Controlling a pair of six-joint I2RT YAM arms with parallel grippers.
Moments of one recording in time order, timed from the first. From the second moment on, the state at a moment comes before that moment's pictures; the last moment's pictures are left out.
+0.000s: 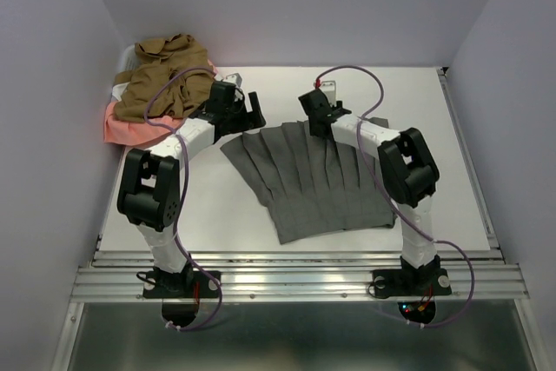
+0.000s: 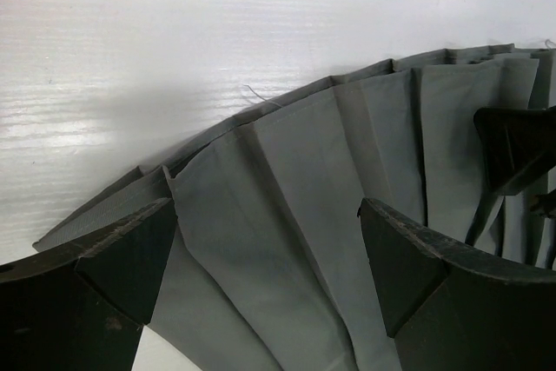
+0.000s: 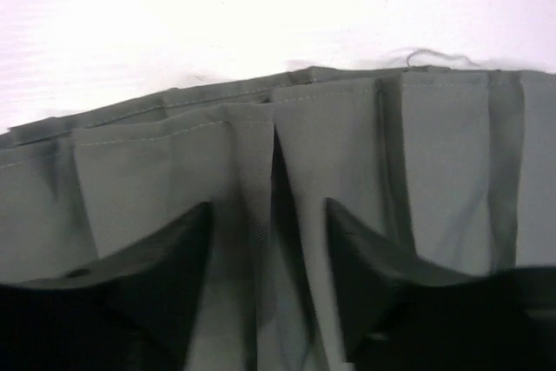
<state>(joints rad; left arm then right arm) -0.32 1.77 1.26 -0.19 0.11 -0.46 0.54 2.09 1.57 -0.34 0.64 0.34</state>
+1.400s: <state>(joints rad) -0.32 1.75 1.20 -0.18 0.15 -0.46 0.65 2.15 1.80 -0.46 0.52 0.38</state>
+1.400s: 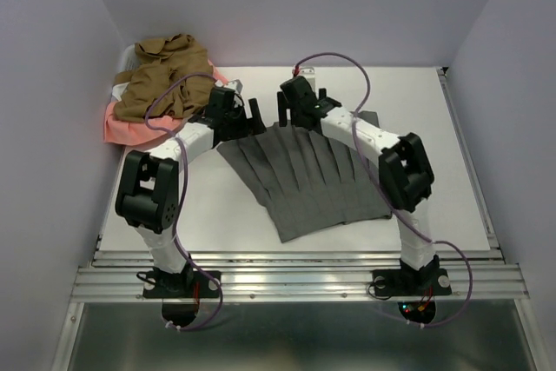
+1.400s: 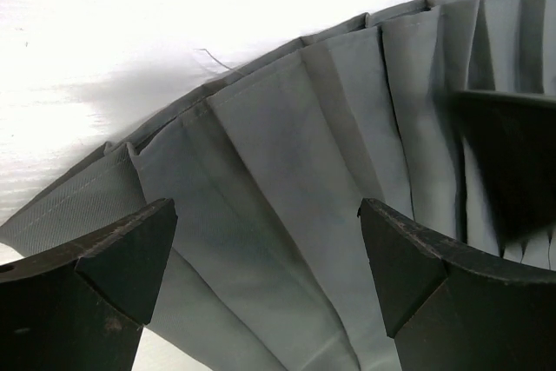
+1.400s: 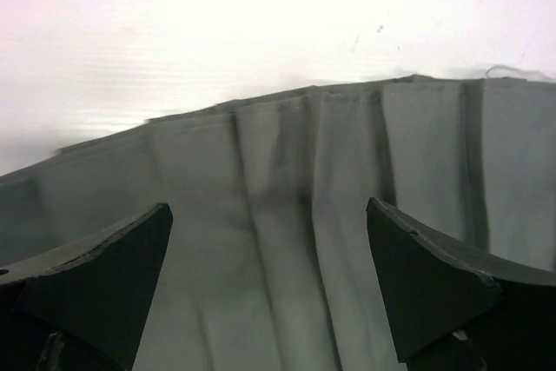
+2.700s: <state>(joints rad) -0.31 1.88 1.19 -0.18 0.16 -0.43 0.40 2.15 1.55 -0.09 -0.31 0.48</state>
